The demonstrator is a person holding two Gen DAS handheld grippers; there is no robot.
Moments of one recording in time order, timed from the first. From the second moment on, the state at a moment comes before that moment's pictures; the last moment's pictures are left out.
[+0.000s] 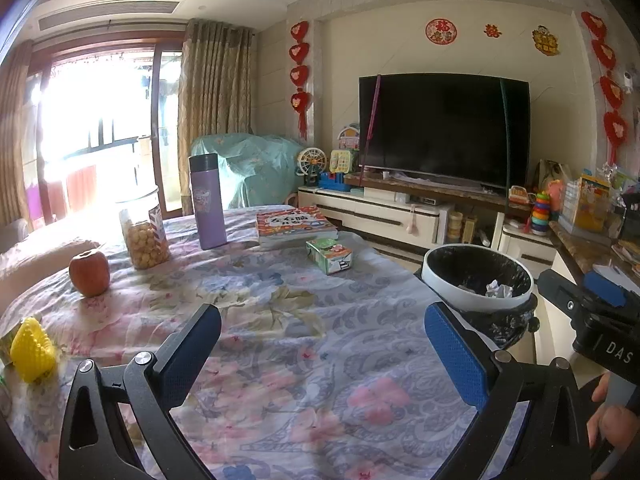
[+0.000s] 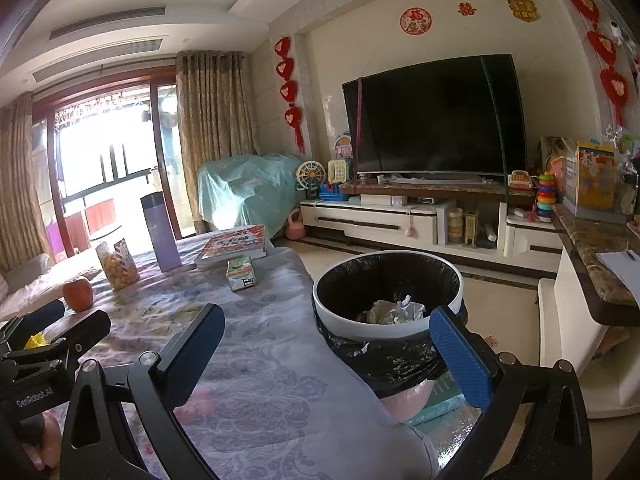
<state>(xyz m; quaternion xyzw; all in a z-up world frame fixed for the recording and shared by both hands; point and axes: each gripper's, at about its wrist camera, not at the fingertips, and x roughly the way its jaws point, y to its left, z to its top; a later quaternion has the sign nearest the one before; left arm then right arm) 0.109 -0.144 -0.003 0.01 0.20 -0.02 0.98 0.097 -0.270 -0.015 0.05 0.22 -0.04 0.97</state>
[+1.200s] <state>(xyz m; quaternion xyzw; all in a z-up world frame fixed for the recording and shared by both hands) 0.108 -0.145 -0.004 0.01 0.21 -0.03 0.98 0.098 -0.265 -0.012 0.05 0.22 -0.04 0.97</state>
